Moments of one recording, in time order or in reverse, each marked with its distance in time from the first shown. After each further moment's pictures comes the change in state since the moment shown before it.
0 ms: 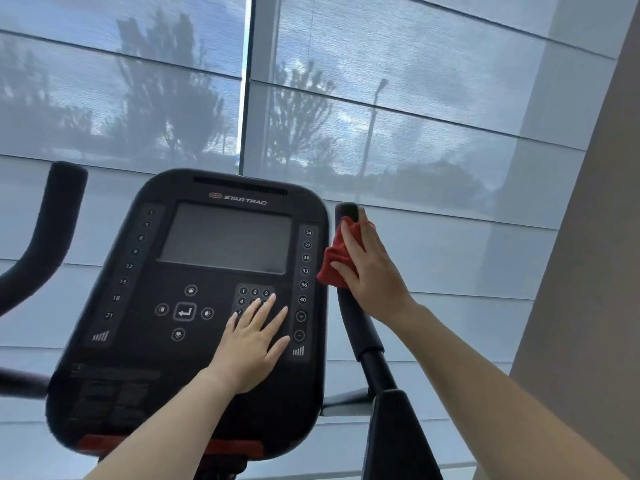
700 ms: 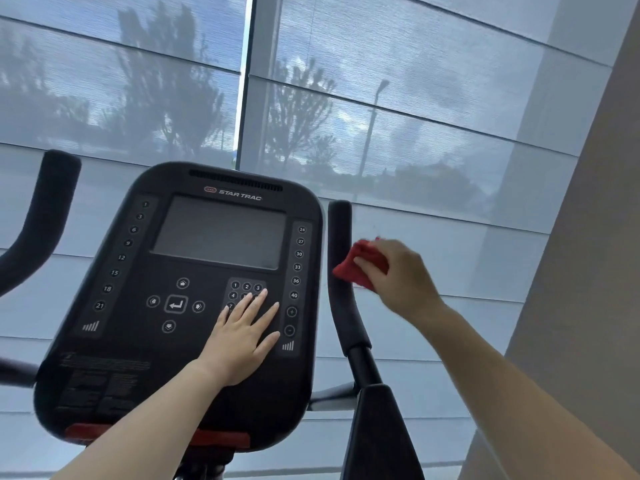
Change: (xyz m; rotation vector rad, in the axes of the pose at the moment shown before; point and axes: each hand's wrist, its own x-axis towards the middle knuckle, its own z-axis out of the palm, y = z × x) left_hand 0.001 0.001 0.002 0.026 -0.002 0.000; right_hand -0.020 0.002 -0.049 0.174 0.111 0.193
